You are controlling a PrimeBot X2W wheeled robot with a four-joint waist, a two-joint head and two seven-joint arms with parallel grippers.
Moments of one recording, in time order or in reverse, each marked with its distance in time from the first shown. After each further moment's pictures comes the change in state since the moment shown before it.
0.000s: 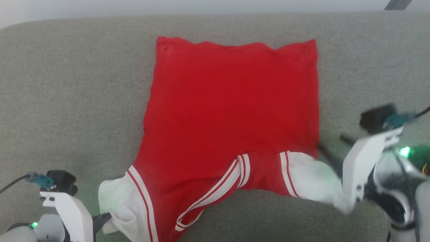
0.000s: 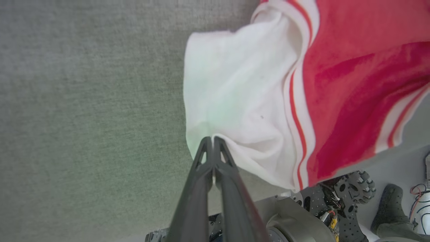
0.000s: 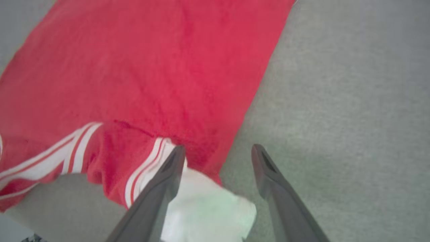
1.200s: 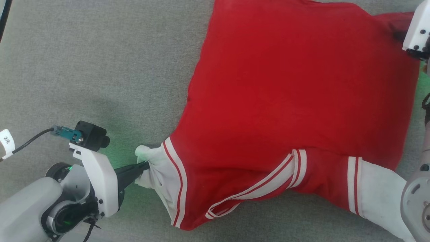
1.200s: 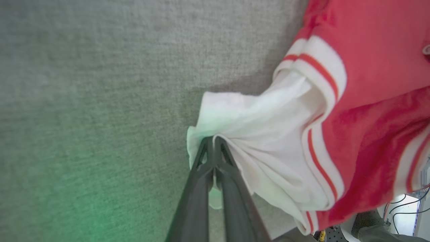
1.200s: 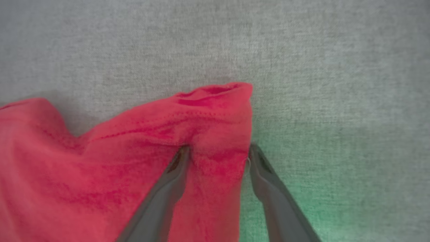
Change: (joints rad) left arm -0.221 -0.194 0.020 0.168 0.092 -0.225 0.016; right arm -0.925 0.132 -0.588 0.930 -0.590 0.000 0.058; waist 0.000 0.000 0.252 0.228
